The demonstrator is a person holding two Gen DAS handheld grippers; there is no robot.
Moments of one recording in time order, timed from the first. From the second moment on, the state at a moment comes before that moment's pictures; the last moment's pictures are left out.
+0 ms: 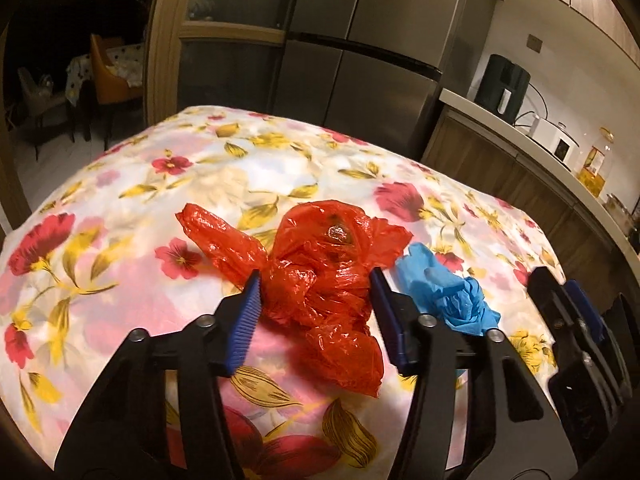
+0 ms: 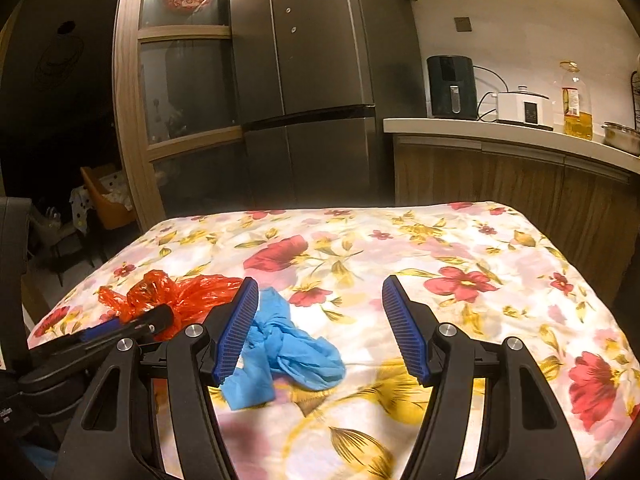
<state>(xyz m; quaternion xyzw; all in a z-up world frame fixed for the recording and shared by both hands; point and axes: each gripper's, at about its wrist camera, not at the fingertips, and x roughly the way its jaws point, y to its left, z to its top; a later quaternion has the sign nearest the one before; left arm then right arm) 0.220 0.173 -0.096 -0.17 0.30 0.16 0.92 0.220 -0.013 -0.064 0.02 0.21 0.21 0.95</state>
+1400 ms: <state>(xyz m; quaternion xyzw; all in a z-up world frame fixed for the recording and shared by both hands) 0.161 0.153 -0.056 -0.16 0.25 0.14 0.94 0.206 -0.024 -0.056 0.01 0.25 0.23 0.94</state>
